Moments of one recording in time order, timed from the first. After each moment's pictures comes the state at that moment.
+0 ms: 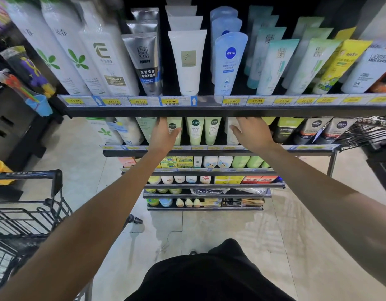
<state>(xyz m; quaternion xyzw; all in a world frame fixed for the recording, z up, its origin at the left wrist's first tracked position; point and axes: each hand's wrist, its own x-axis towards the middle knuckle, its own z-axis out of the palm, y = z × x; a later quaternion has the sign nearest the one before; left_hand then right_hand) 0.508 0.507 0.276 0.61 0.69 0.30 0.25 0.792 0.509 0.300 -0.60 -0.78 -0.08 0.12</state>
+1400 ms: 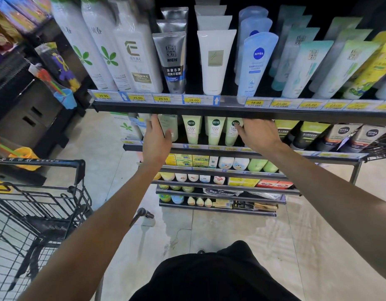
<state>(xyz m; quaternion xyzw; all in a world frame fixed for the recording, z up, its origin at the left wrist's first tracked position) 0.448 0.474 0.267 0.57 0.73 0.35 0.14 0.753 0.514 0.303 -0.59 -0.80 -0.11 0.07</state>
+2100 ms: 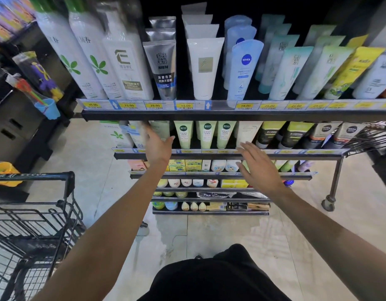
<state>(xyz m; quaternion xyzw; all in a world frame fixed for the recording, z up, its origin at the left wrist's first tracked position) 0.467 0.498 0.246 0.45 0.76 0.39 0.26 0.791 0.430 0.232 -0.56 -0.82 -0.02 0.12</state>
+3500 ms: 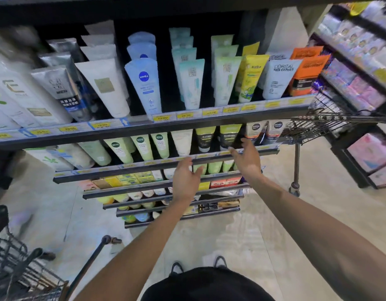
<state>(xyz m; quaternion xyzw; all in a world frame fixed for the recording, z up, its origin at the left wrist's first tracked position) 0.731 0.422 0.245 0.60 0.65 0.32 0.34 0.948 0.463 0.238 -0.78 -0.45 0.29 0.33</state>
